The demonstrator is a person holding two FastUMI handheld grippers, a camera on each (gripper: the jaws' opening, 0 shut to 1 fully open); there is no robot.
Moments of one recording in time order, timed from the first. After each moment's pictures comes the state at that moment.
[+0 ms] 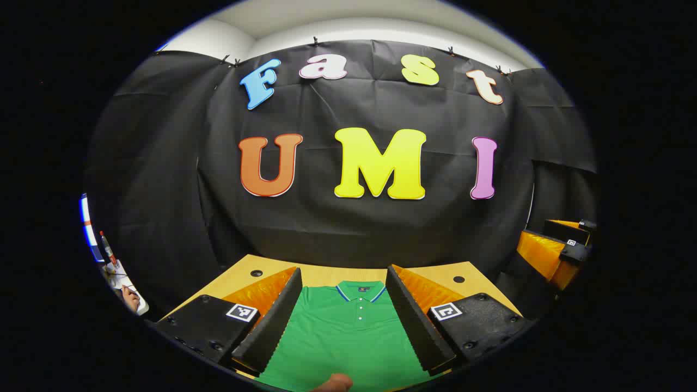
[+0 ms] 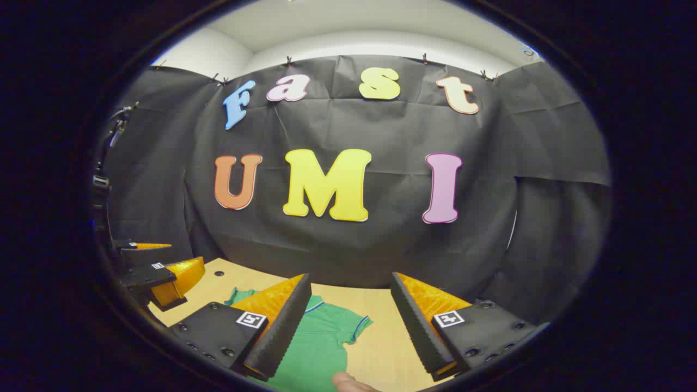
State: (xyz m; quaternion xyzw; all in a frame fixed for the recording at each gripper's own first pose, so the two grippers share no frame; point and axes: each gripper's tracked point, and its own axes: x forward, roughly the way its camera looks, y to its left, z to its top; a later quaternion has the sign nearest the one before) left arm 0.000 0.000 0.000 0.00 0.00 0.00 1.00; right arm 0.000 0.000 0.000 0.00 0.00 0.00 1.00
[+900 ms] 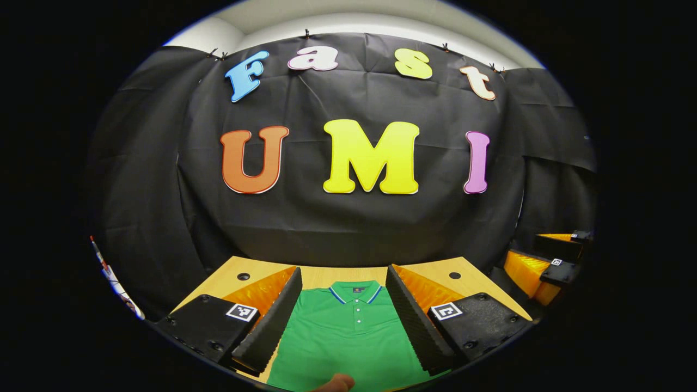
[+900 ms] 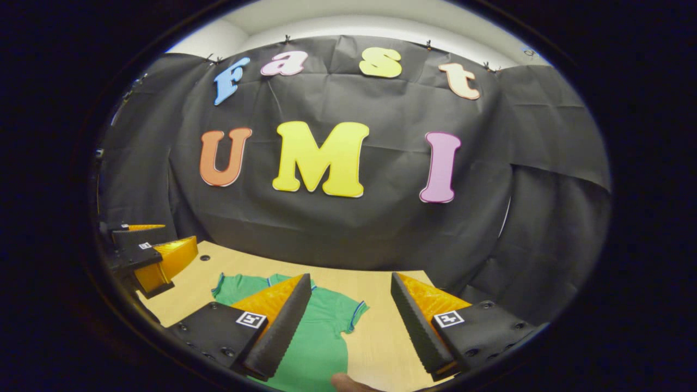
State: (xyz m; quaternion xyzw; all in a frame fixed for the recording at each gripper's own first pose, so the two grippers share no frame) left arm 0.034 0.004 -0.018 -0.01 0.02 -0.05 1.00; right arm 0.036 0.014 -0.046 -0.01 0.06 -0.03 1.00
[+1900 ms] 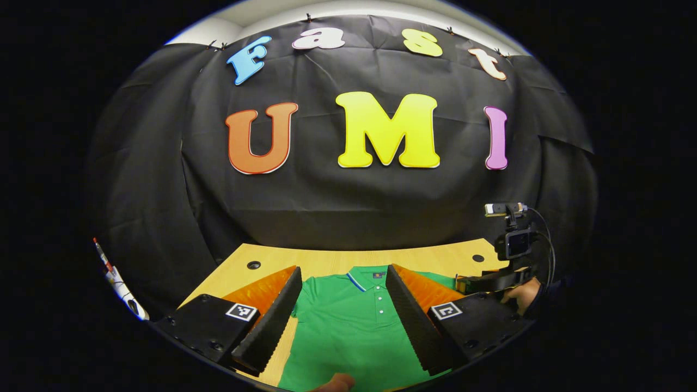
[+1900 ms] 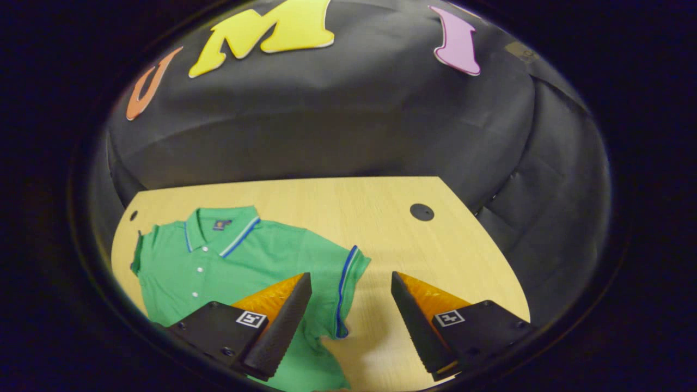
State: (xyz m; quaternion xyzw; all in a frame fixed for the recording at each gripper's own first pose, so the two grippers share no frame) left arm 0.070 0.044 -0.066 0.01 0.07 -0.01 1.00; right arm 0.268 -0.042 -0.306 0.02 0.31 -0.12 0.94
